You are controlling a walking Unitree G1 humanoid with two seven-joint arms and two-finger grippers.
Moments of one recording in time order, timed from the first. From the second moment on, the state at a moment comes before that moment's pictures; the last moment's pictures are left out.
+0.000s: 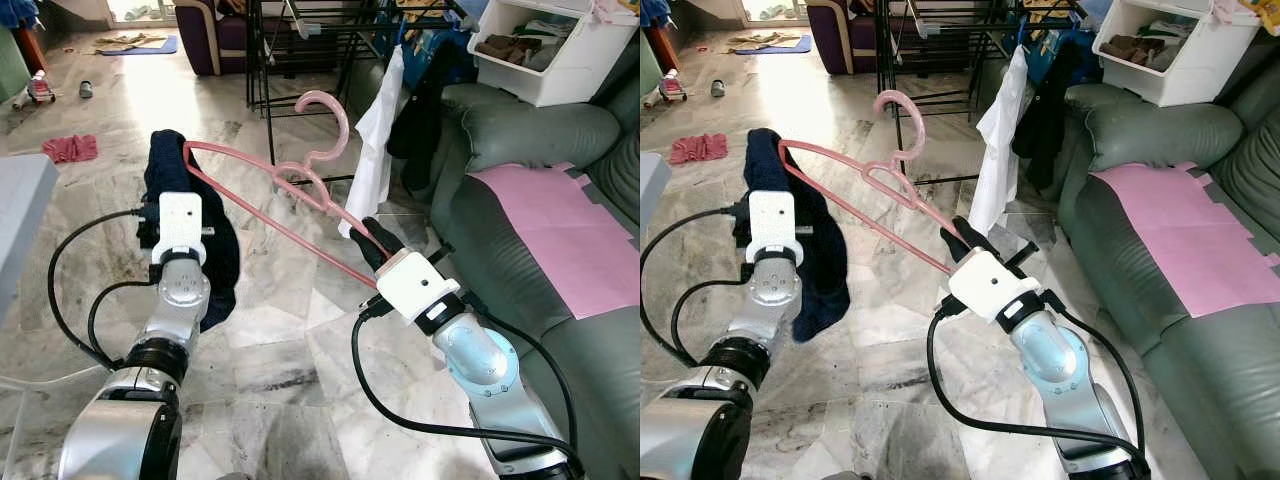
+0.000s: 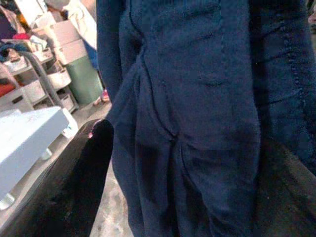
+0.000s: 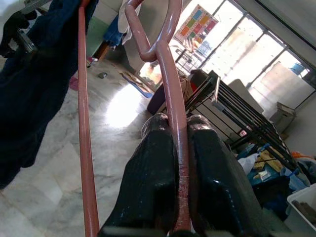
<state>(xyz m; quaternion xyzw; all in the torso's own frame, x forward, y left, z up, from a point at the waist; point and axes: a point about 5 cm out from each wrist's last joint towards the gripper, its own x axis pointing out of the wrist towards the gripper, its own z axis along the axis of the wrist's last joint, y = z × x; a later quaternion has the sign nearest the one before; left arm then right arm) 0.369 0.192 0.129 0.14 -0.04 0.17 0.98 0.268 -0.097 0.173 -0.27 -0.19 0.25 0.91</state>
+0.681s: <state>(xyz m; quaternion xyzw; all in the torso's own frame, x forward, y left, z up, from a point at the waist) 0.368 0.204 0.129 0.15 -0.04 0.17 0.97 0.271 -0.097 0.178 -0.27 -0.20 0.25 0.91</state>
